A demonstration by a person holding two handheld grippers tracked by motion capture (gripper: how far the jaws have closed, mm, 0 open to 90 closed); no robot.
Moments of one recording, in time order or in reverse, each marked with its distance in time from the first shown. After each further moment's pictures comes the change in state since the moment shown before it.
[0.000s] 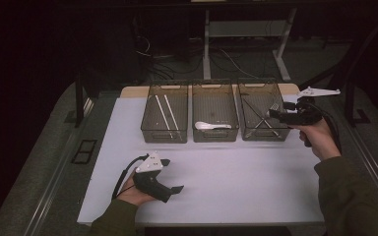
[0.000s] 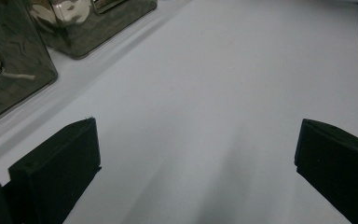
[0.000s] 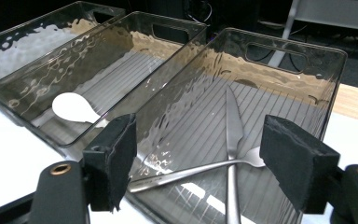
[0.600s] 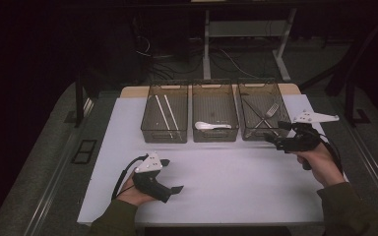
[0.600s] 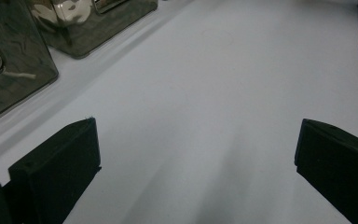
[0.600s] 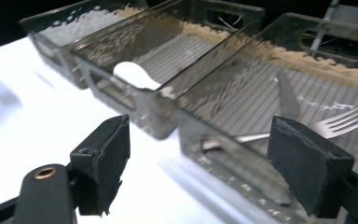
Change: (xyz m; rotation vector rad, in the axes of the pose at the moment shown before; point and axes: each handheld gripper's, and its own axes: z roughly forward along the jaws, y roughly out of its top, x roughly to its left) left arm 0.000 -0.001 -0.001 -0.002 0.002 -0.004; right arm 0.050 -0.045 -0.025 -0.012 0.089 -0.088
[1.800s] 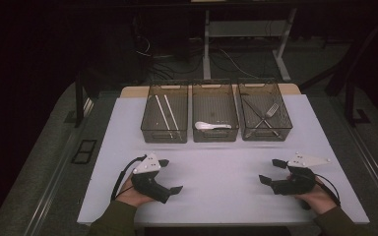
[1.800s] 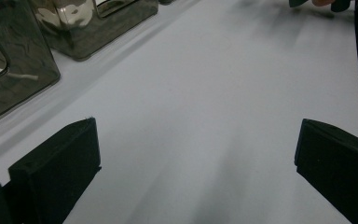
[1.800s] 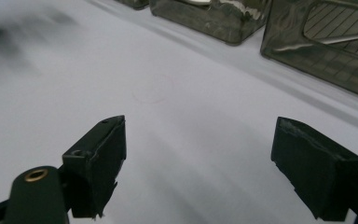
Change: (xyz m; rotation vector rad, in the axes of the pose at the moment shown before) left arm -0.002 -0.001 -0.004 -0.019 0.006 -0.012; right arm 0.050 -0.088 -0.014 0.075 0.097 -0.011
